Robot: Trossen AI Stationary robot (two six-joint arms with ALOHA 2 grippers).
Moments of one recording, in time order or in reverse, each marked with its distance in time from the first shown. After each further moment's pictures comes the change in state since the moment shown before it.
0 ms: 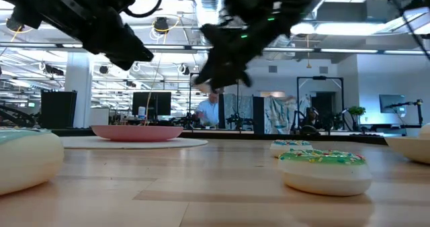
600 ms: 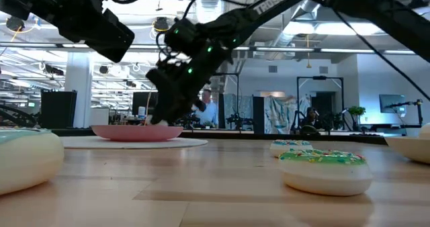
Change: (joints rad) left arm -0.072 -0.102 0.000 -0.119 0.075 -0.006; right arm -0.017 0.558 0.699 -0.358 -0.095 -0.233
